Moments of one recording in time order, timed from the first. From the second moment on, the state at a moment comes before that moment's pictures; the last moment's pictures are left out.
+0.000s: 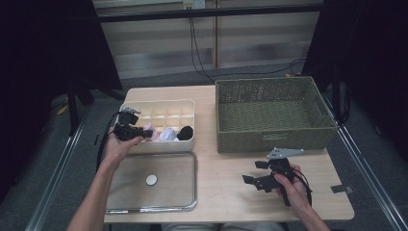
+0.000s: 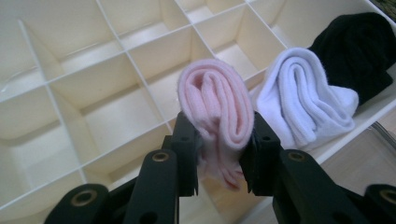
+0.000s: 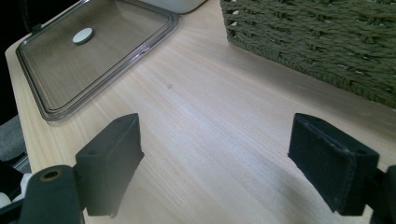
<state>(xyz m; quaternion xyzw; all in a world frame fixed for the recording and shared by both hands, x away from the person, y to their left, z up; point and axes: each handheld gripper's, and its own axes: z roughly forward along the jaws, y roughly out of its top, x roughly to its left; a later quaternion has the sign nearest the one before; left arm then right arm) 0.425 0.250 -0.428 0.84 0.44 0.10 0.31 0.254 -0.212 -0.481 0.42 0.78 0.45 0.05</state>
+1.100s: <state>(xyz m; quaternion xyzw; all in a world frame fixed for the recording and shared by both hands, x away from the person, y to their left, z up) 0.432 0.243 -0.439 0.85 0.43 0.05 0.30 0.255 -0.211 -0.483 0.43 0.78 0.45 0.05</state>
